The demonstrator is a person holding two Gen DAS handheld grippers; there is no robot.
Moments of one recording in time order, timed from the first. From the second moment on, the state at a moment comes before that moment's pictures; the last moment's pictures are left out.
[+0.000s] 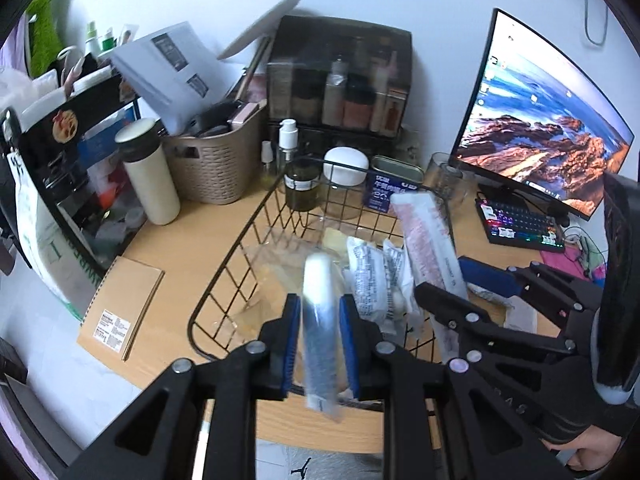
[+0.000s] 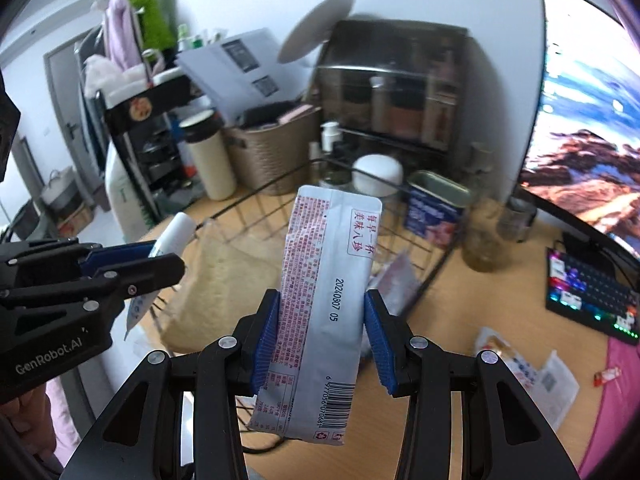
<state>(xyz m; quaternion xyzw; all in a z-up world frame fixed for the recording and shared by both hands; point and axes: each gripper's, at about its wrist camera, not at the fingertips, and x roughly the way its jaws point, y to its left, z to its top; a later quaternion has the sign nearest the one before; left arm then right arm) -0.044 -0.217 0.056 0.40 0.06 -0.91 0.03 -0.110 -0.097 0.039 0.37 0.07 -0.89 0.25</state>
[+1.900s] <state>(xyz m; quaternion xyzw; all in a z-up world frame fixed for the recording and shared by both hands) -0.153 0.055 -0.006 0.49 -0.09 -0.85 -0.17 -0.077 0.238 0.021 0.40 -0.06 -0.91 -0.02</state>
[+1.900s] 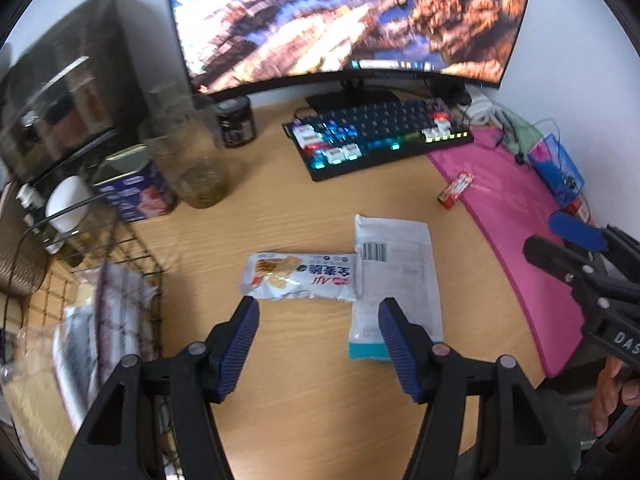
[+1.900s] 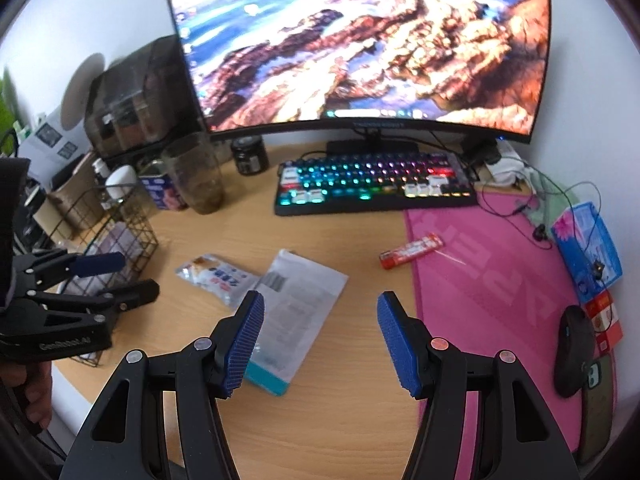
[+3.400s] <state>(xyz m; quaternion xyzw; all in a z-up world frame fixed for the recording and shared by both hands) -0.170 0.048 -0.048 0.53 -0.10 -0.82 -0.20 -0.134 0.239 -0.059 0.48 -0.07 -0.87 -0.01</state>
